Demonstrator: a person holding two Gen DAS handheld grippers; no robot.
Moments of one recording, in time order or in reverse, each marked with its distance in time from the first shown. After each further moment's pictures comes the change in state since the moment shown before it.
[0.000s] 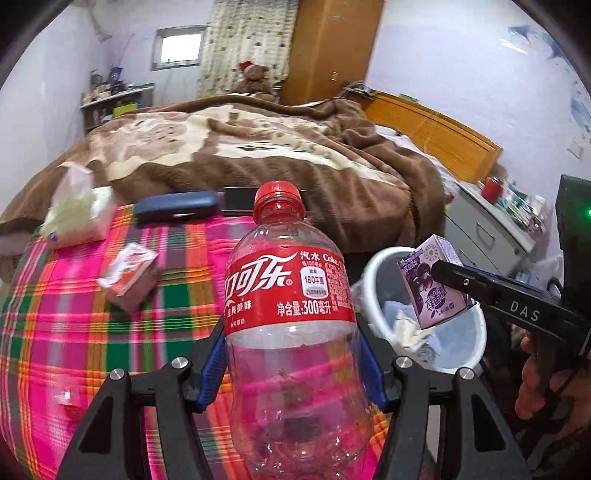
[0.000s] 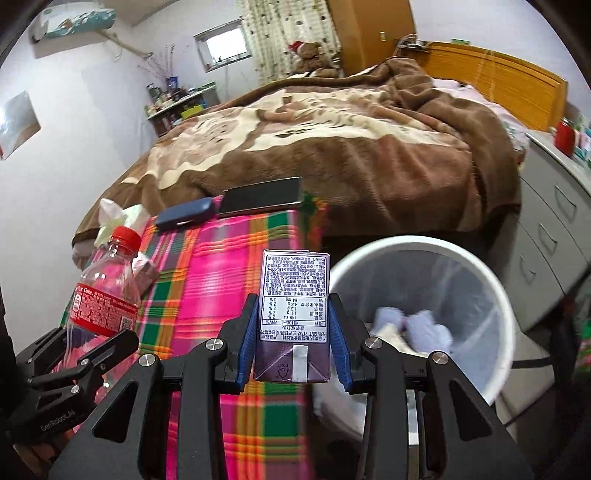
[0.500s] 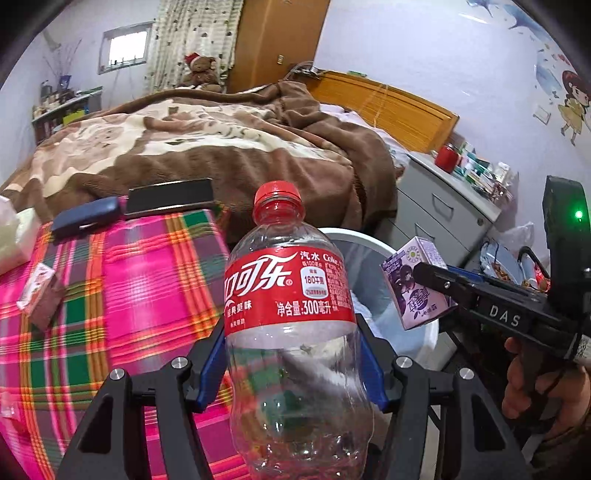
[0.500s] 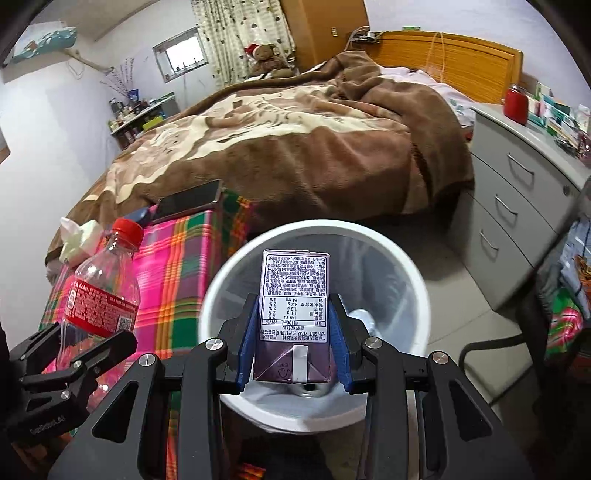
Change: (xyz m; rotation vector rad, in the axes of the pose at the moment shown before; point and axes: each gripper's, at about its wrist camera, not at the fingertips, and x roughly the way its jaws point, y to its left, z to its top) left arm 0.044 -0.100 0.003 0.103 0.058 -0.123; right arm -0.010 -0.076 -0.010 0.085 -0.002 -0.095
